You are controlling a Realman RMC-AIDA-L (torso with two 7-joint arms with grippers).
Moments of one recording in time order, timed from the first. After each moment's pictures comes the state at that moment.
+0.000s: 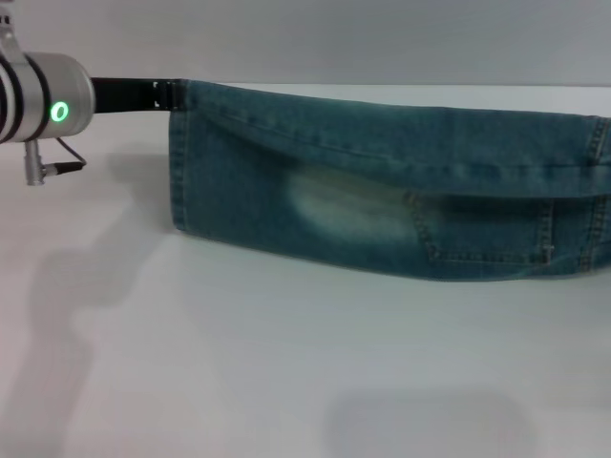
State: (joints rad) left arm -0.41 -2.06 1.45 1.46 -0.60 -0.91 0.13; right arm 0.17 2.07 -0.56 -0.36 2.01 1.51 -1.03
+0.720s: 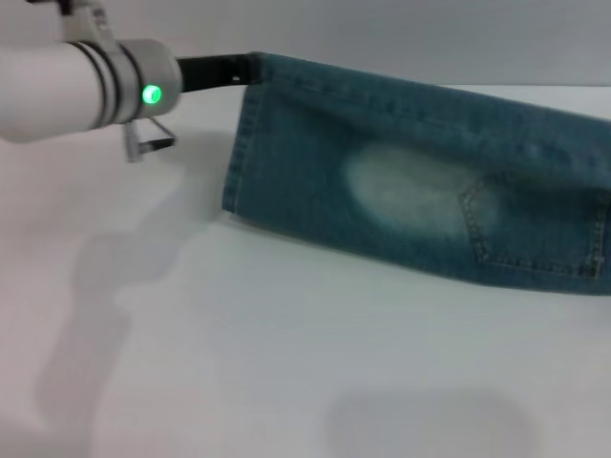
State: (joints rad) left arm -0.59 -2.06 1.53 1.11 -0.85 -0.59 0.27; right arm 0.19 2.07 -0.42 -0.28 2.03 1.30 -1.17
